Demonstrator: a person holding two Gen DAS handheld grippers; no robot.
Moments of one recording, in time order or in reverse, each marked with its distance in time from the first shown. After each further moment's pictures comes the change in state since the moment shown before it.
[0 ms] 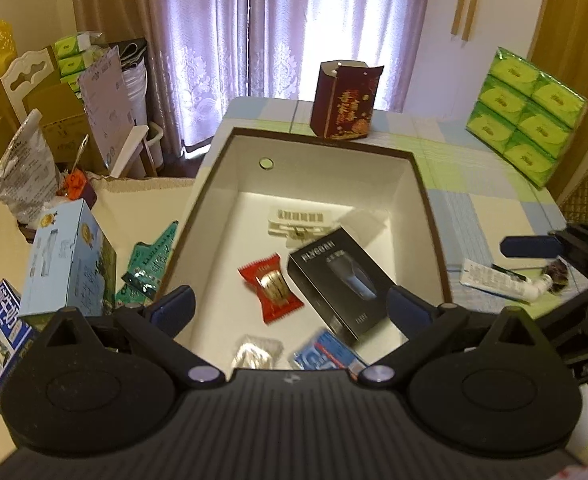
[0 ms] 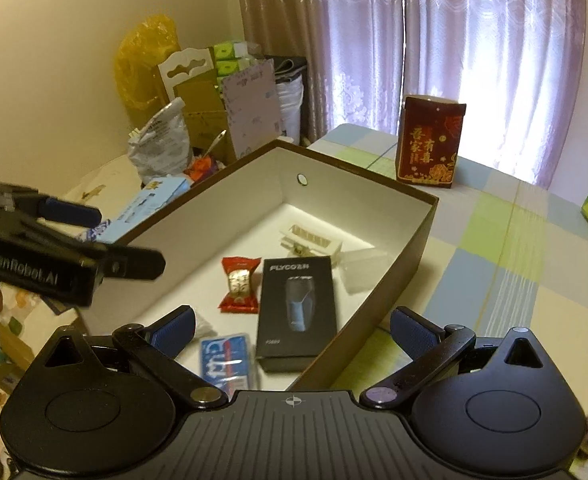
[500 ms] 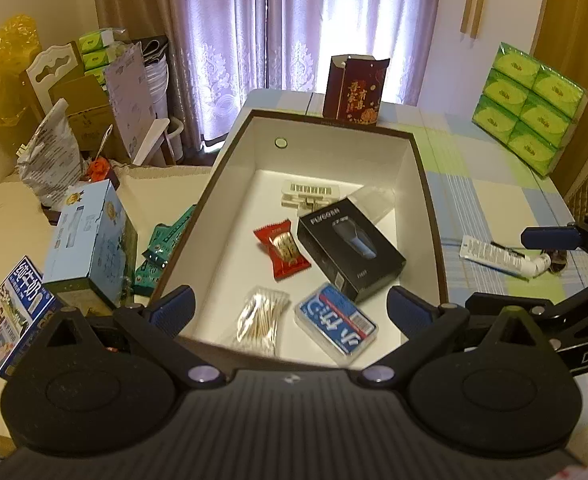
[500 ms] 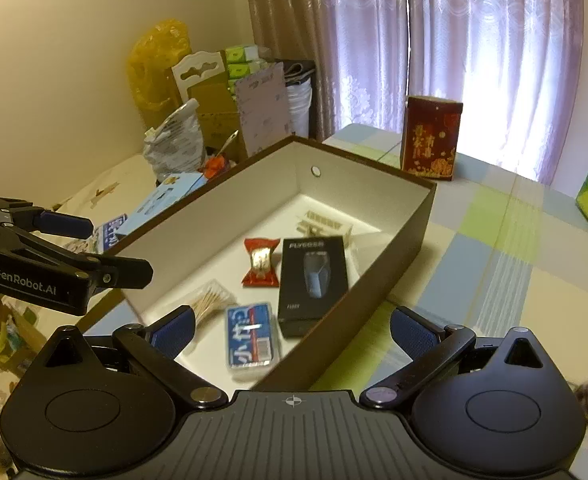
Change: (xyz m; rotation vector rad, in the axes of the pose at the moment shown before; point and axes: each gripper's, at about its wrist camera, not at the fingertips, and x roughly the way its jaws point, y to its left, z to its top) left arm -0.041 -0.010 -0.040 -0.020 0.002 0.062; right arm -0.040 0.013 -0.029 -0.008 0.003 0.019
